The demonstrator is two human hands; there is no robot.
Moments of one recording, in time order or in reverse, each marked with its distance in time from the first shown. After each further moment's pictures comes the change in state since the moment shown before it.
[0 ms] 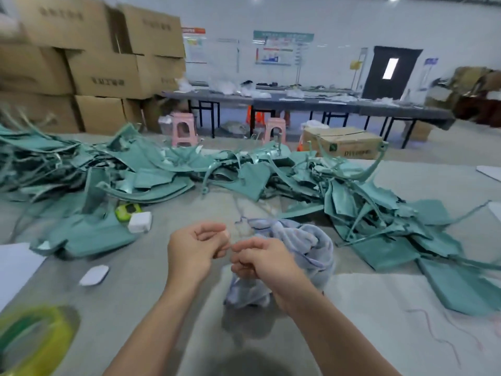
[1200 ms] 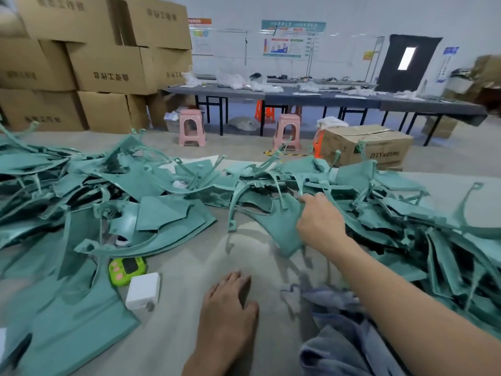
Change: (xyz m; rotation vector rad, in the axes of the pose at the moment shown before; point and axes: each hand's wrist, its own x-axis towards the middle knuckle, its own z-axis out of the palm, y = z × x) left_hand 0.155 -0.106 -0.022 1.033 -0.218 0.124; right_hand 0.297 -0.067 -0.035 -1.393 0.496 -0.147
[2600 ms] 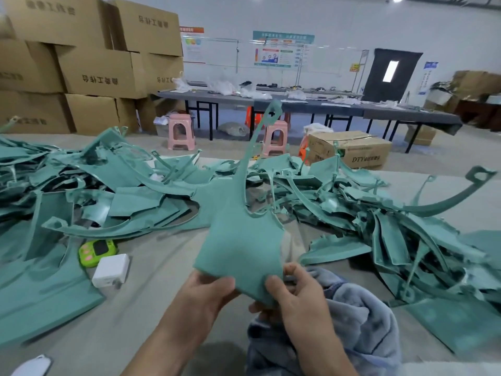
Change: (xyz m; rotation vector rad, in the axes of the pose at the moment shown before) left_hand -0.042 0.057 -0.026 -1.557 -0.339 0.022; right_hand -0.199 0.033 0.004 1.418 -0.178 0.243
